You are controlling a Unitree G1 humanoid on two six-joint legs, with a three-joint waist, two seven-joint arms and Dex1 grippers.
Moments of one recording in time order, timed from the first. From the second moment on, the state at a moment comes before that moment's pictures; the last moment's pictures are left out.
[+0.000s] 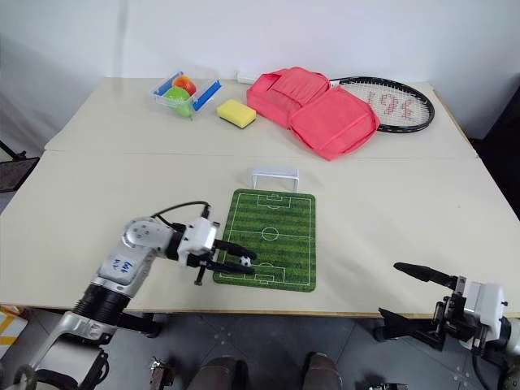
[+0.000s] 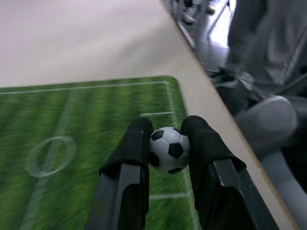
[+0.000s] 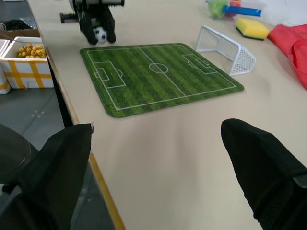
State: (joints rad) left arm -0.53 0.49 -0.26 0.17 -0.24 -0.02 -1.30; right arm 0.28 -0.71 -0.47 0.01 0.67 -0.28 1.43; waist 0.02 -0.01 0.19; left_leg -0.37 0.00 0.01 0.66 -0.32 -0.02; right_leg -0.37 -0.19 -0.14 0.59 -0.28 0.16
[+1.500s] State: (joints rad) left arm -0.42 0.44 -0.14 0.14 -0.29 -0.09 -1.18; right arm 0.28 -0.64 -0.39 -0.20 0.65 -0.15 1.23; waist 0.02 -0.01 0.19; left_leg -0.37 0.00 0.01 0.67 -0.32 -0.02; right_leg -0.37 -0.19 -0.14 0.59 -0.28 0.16
